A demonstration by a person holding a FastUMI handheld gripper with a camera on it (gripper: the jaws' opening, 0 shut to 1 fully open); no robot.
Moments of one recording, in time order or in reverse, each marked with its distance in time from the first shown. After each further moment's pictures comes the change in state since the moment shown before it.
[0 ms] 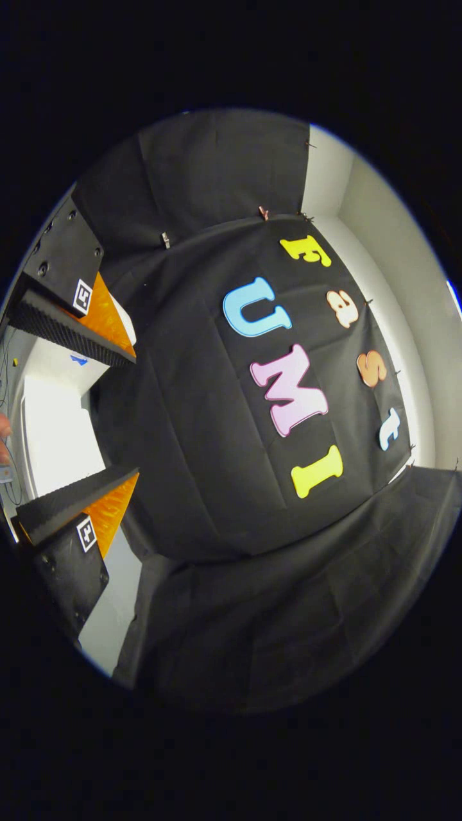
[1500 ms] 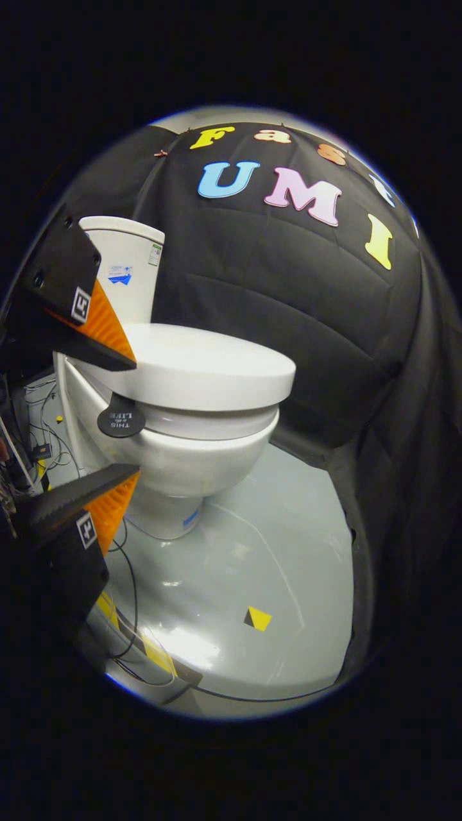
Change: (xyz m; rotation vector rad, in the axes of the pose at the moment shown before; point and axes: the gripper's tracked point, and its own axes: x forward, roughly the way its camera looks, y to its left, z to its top) arm 0.026 -0.251 -0.324 0.715 0.468 -0.269
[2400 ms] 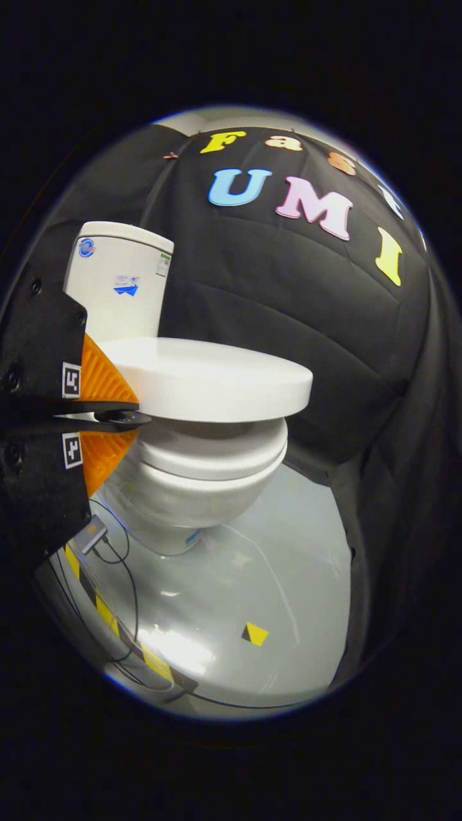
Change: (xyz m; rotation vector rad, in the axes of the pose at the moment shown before) arm -0.008 0.056 -0.007 -0.138 -0.009 0.046
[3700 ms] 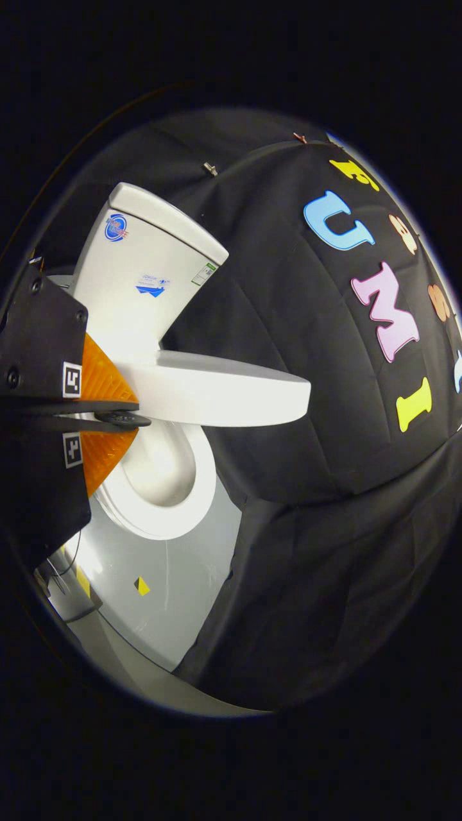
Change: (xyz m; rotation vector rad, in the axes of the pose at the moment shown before) arm -0.047 0.178 -0.018 -0.506 -0.187 -0.203
